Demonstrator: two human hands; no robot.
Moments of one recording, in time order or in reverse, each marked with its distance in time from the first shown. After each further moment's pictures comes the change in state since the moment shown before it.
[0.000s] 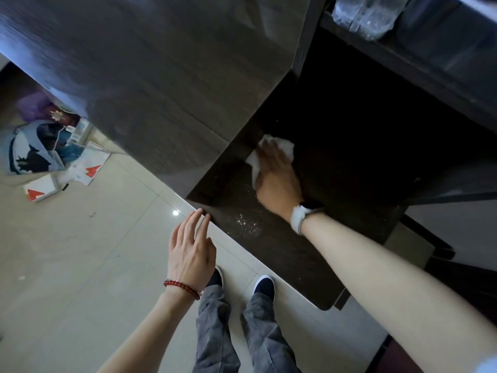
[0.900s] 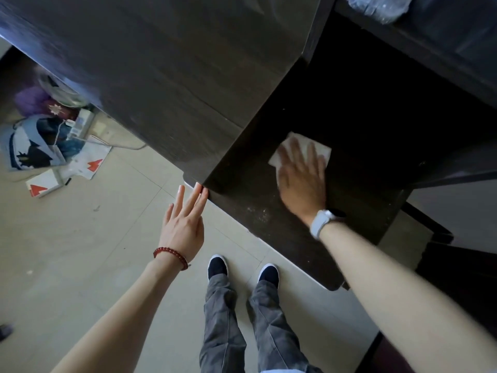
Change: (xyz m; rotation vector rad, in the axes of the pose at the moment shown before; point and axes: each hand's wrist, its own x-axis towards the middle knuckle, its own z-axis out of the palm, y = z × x) left_hand 0.020 -0.040 -0.017 -0.120 -0.166 0.008; right_hand -0.037 0.002 -0.002 -0.154 -0.031 0.295
